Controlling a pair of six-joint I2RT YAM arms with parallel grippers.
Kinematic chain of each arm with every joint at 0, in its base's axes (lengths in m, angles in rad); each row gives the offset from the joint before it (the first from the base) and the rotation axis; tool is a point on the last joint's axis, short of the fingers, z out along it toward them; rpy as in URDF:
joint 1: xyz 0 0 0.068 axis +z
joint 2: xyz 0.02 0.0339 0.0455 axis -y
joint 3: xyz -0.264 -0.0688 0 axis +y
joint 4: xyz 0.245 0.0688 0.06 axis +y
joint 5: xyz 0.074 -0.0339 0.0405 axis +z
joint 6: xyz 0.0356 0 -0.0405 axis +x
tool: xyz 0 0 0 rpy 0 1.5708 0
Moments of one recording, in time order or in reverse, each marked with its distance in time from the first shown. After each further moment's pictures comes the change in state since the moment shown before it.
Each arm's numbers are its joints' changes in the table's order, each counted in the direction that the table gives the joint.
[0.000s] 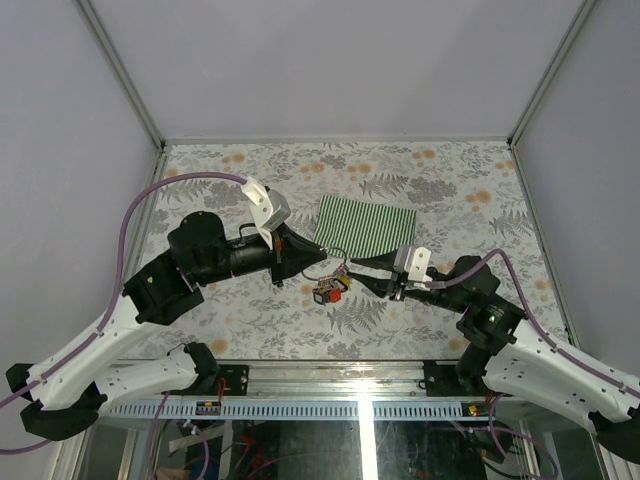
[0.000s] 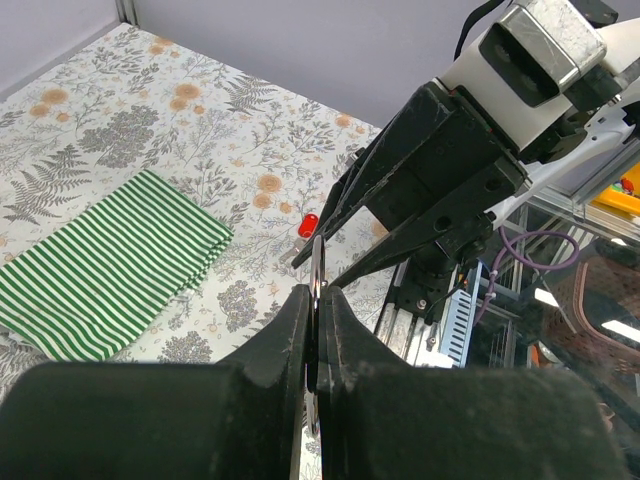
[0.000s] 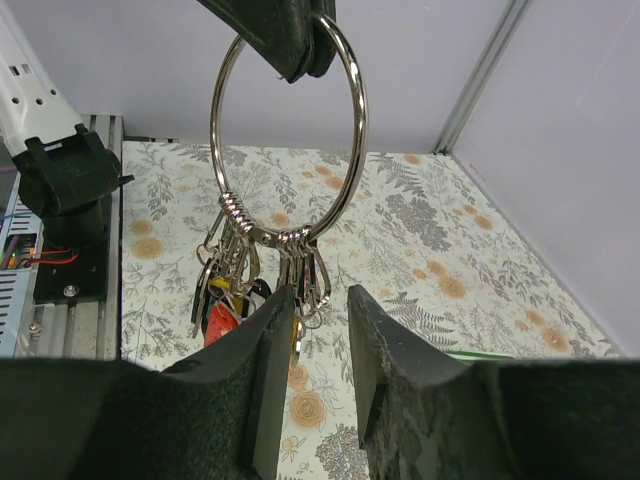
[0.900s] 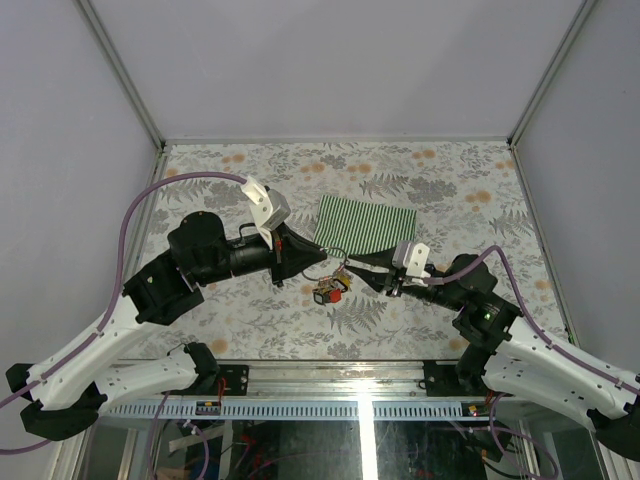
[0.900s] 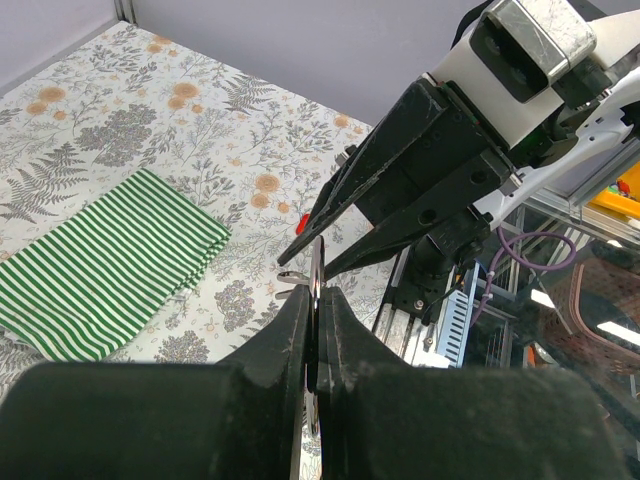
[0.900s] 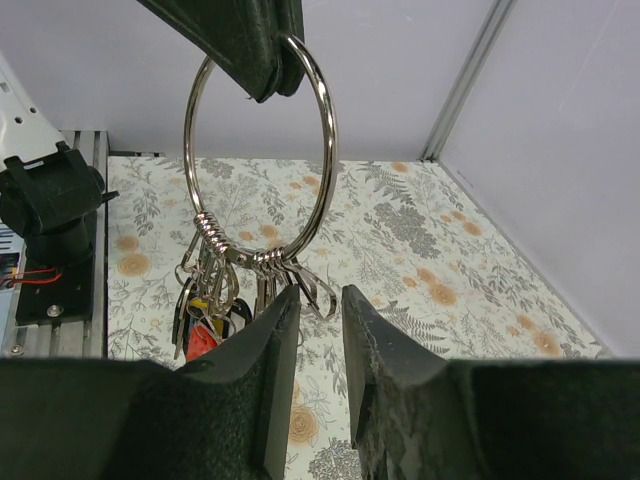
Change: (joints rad) left arm 0.000 0.000 0.000 0.000 0.000 -0.011; right arm 0.000 -0.037 0.002 -0.066 -0.027 0.014
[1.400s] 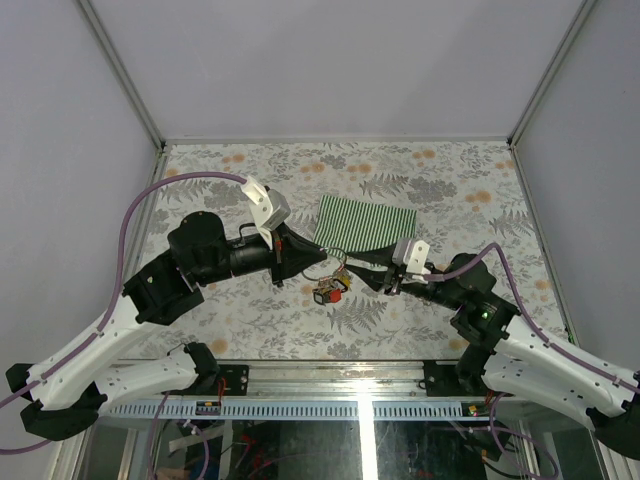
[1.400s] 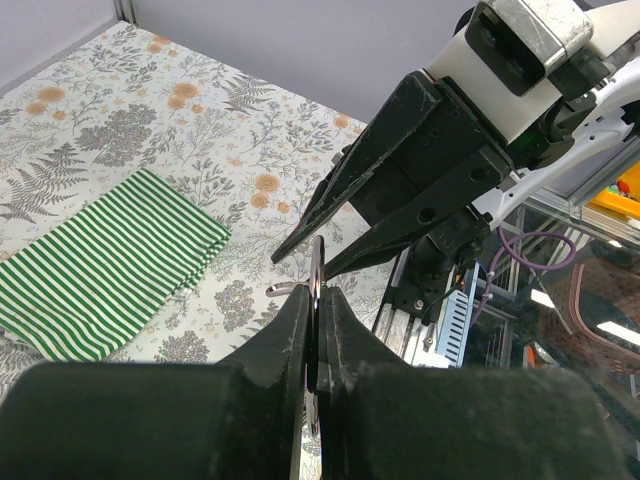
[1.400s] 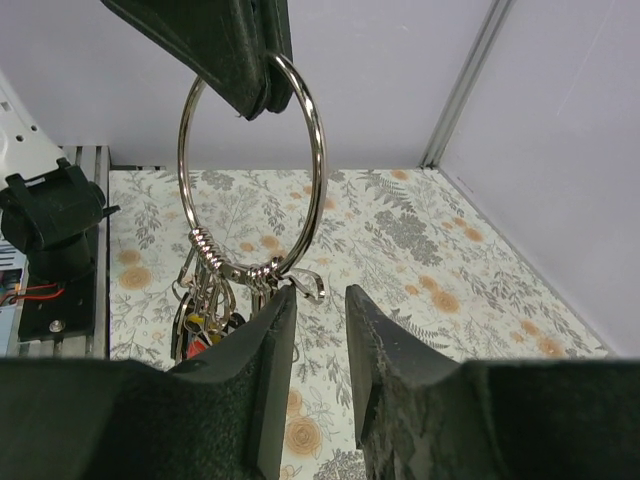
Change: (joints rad) left arm 0.000 0.000 0.000 0.000 0.000 0.000; right arm 0.000 -0.015 0.000 -0.033 -0.009 0.024
